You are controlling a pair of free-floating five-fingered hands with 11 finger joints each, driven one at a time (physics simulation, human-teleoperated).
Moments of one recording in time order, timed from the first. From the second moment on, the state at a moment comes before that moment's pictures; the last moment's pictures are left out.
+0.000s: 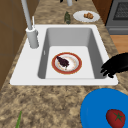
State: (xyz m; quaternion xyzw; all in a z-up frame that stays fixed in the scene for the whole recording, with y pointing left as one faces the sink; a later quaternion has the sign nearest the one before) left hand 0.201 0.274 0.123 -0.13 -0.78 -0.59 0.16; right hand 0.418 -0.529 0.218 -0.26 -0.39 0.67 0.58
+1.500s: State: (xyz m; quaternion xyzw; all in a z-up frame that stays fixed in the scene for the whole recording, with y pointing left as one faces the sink) left hand 0.201 0.274 0.123 -0.13 -0.78 -0.59 0.16; right hand 0.301 -0.523 0.261 -0.28 -0.40 0.67 0.56
